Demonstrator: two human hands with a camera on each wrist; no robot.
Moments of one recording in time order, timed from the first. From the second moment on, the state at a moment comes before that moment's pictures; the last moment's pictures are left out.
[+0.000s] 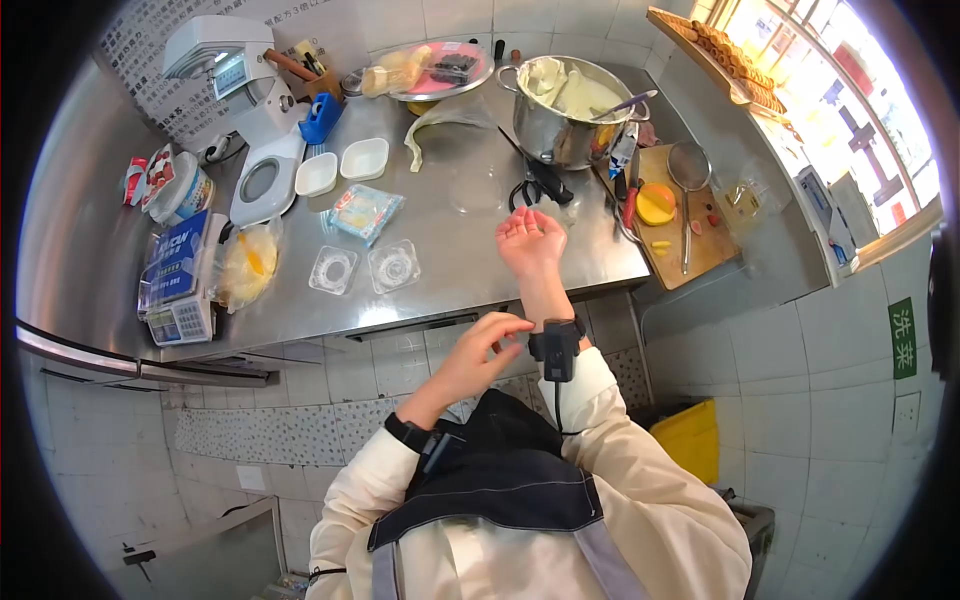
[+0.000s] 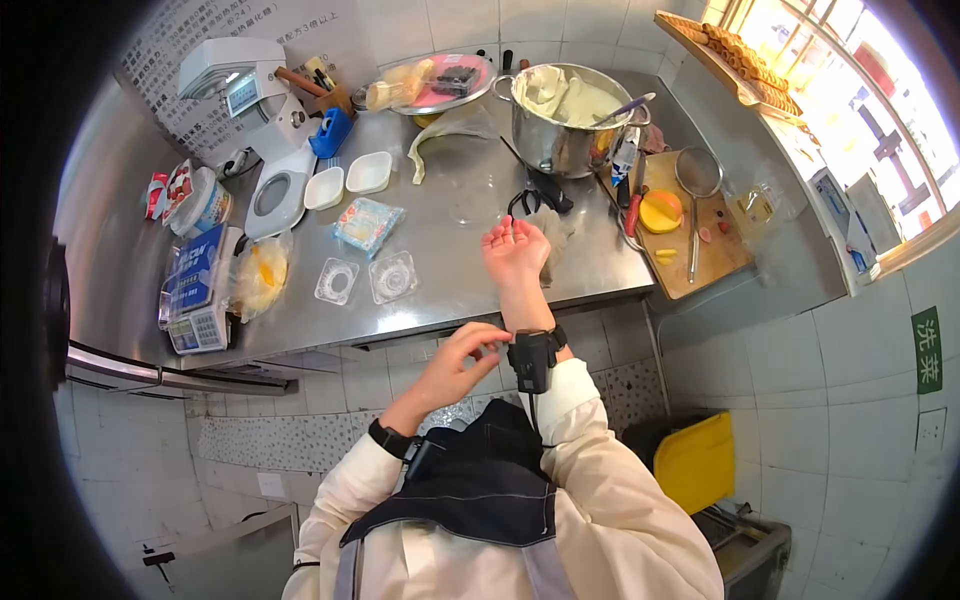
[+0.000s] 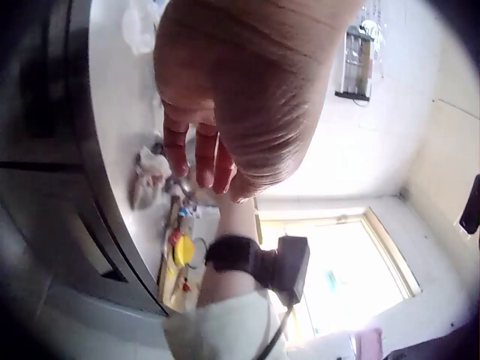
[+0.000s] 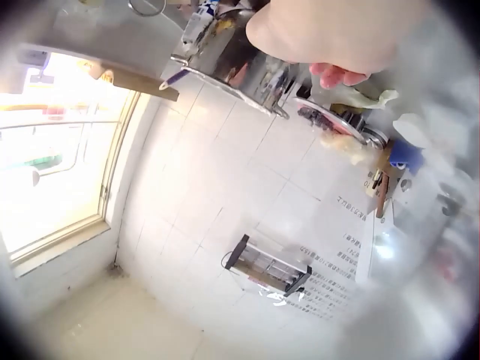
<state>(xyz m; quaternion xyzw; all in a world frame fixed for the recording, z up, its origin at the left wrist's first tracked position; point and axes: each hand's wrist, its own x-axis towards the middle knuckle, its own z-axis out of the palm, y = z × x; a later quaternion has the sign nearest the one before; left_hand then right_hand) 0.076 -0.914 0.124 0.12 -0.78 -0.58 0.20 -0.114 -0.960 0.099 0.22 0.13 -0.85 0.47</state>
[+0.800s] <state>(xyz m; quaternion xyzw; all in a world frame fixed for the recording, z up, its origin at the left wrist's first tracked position) 0.253 -0.958 0.103 0.27 -0.70 -0.62 0.23 0.098 -1.056 0.110 0.01 0.14 -0.66 0.74</state>
